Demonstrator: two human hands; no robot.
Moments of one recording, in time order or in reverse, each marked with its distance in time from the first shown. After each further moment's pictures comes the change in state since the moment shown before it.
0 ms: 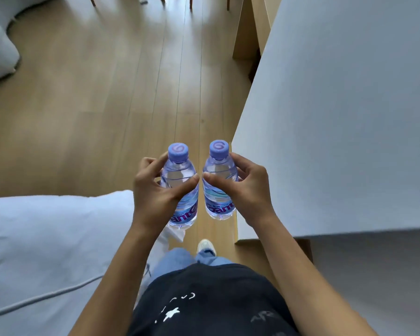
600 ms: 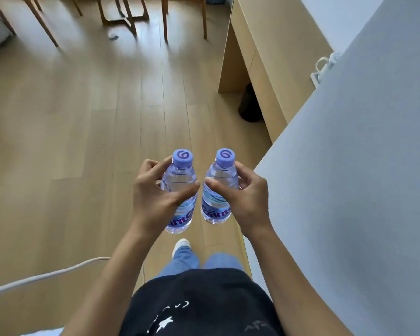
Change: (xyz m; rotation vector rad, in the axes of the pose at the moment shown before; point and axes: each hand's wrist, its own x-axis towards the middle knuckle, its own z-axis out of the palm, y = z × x) left_hand 0.431 -0.011 0.042 -0.037 -0.141 0.033; right_hand 0.392 -0.047 0.073 0.089 0.239 0.028
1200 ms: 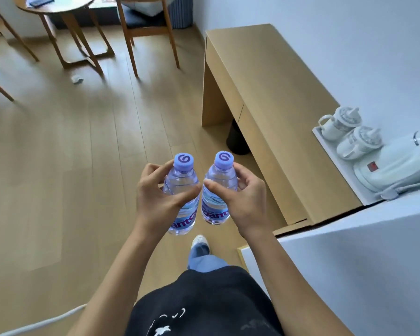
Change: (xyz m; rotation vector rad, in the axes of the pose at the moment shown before) left_hand 0.360 0.001 0.091 -0.022 -0.137 0.091; right_hand 0.340 -0.040 0.041 0.011 0.186 -0.020
